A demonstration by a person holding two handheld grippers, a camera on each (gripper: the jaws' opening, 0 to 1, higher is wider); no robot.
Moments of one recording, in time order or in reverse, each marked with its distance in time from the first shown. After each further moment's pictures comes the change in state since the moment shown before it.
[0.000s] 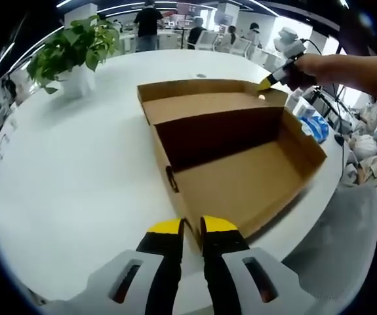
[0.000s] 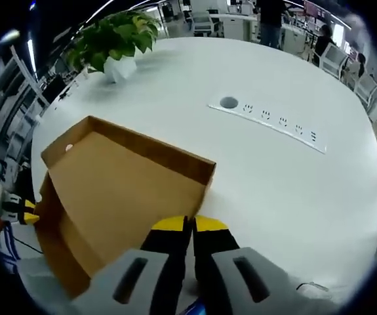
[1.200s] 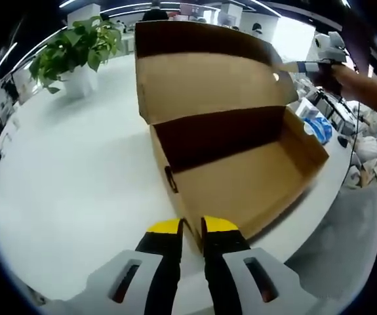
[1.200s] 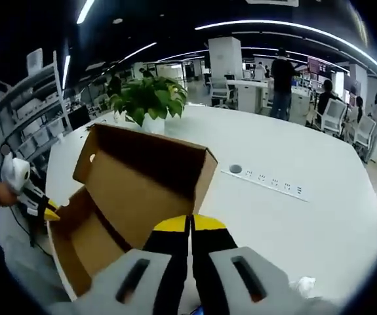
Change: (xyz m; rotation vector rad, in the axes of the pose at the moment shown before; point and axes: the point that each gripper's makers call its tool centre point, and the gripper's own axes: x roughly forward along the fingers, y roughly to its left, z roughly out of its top) left arm 0.002 -0.002 -0.001 -0.008 -0.006 0.028; right arm -0.085 0.034 0.015 -0.147 -0.446 0.055
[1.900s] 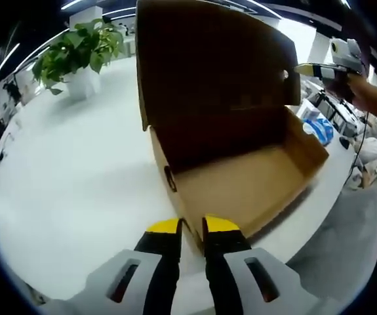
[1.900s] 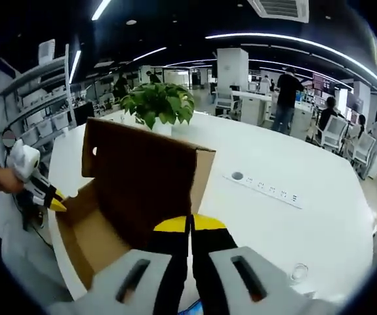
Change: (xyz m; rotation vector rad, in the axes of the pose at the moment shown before) left arm 0.000 -0.001 -0.001 -0.004 -0.022 0.014; right arm -0.030 0.022 -0.002 -0.074 -0.030 -0.011
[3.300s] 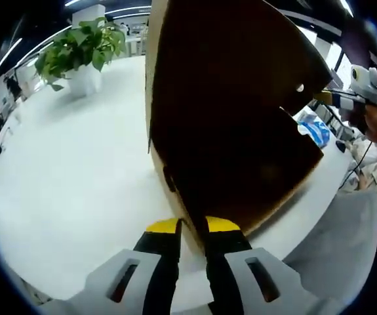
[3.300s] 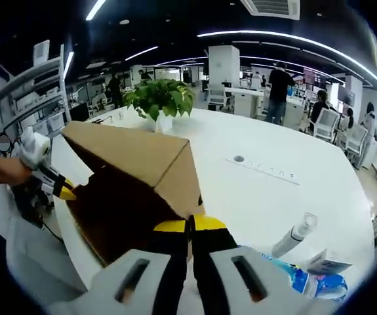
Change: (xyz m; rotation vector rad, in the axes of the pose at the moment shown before) left arm -0.007 -0.005 -0.007 -0.021 -0.014 -0.022; right arm -0.039 0.043 -0.044 0.039 0.014 -0.047
